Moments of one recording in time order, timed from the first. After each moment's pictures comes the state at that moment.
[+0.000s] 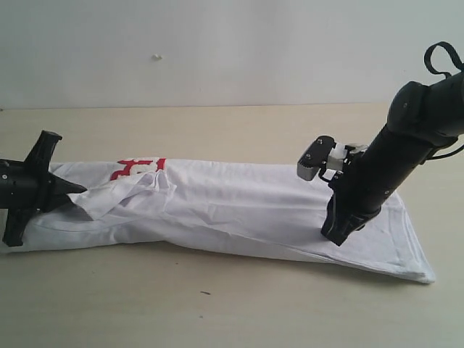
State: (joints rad) left arm 0.08 1.93 -0.83 -1.74 0.59 0.73; right arm 0.07 2.03 -1.13 0.44 0.70 -1.09
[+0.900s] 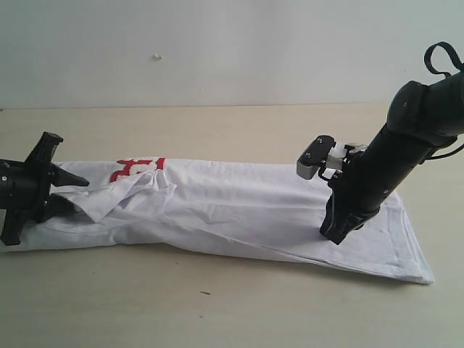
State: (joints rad) left arm 0.08 1.93 -0.83 -1.73 0.58 0.78; right arm 0.07 2.04 -1.13 0.45 0.71 -1.09
